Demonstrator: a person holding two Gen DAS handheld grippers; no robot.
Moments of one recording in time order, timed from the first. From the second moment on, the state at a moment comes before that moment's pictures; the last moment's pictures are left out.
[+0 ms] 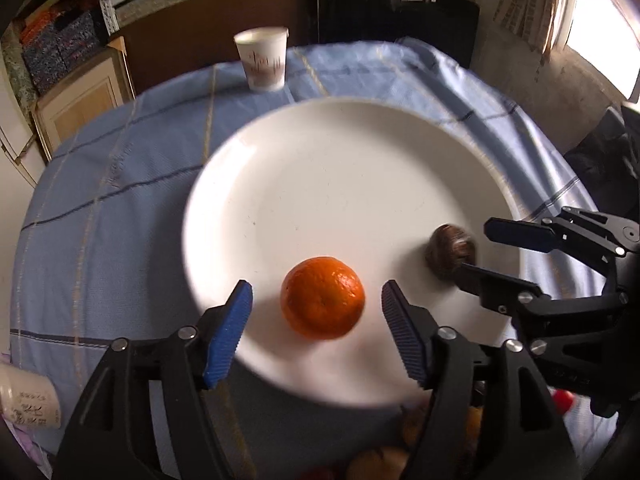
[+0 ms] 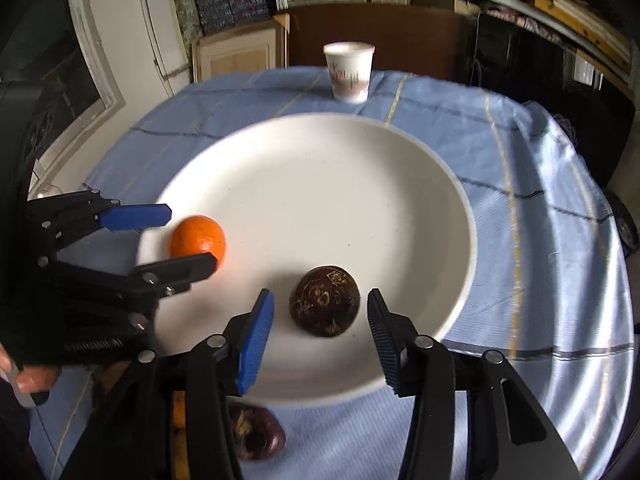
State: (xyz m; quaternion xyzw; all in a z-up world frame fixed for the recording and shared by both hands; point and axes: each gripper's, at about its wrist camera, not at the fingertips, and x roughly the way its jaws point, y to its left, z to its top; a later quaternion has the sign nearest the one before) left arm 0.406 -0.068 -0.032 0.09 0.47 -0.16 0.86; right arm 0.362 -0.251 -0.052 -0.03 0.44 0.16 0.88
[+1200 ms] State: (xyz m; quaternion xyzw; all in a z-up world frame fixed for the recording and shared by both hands) left arm 0.167 0.009 -0.062 0.02 0.43 -0.16 0.89; right arm 0.180 -0.297 -0.088 0.01 0.42 0.11 0.90
